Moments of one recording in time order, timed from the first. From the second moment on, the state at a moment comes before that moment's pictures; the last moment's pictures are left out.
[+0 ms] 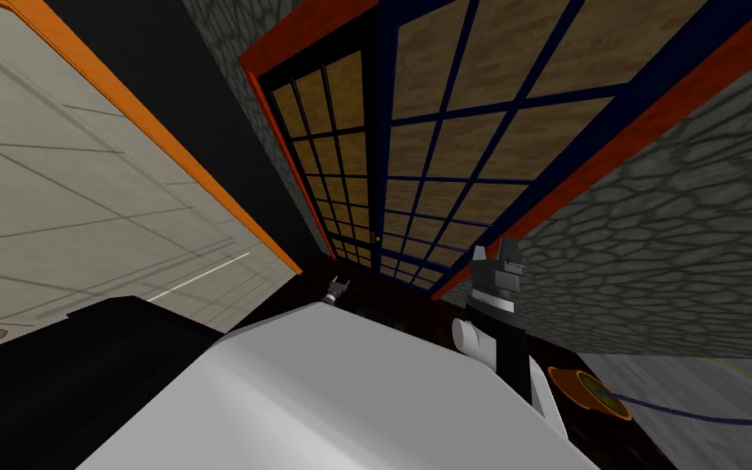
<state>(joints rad) 0.18 0.13 0.21 -0.73 -0.33 -0.79 -1.33</state>
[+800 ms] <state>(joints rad) 0.19 0.17 0.27 -0.56 -0.34 -0.79 -1.36</state>
